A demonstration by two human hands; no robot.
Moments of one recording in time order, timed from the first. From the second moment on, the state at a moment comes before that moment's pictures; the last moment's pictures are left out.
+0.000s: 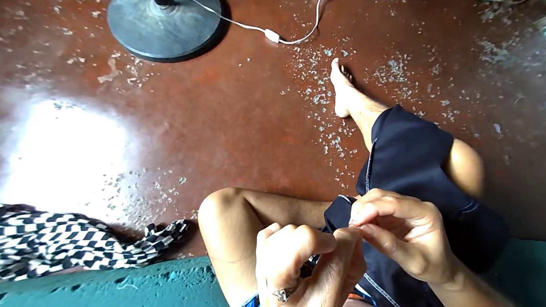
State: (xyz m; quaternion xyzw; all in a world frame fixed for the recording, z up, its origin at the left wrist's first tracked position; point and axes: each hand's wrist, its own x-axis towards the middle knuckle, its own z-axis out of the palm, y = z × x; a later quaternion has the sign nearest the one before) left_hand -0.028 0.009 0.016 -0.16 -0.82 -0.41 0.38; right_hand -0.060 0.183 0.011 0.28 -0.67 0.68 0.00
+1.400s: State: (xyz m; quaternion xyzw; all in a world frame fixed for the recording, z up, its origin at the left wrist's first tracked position) left_hand -0.030 0.010 0.016 -0.15 -0.82 -0.41 0.37; right_hand -0.061 0.185 0.011 0.28 -0.69 0.67 0.02
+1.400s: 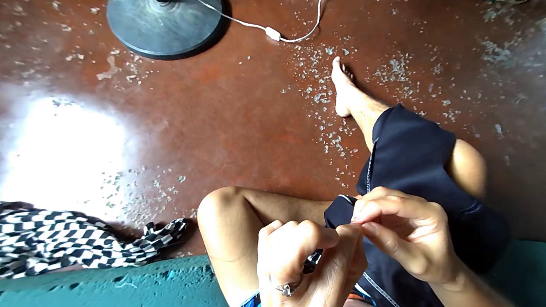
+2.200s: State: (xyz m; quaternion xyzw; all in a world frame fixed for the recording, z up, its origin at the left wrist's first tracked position) left_hand -0.030 0.009 0.014 -0.15 -0.82 -0.40 0.38; right_hand -0.062 0.184 0.010 0.28 -0.70 0.66 0.03
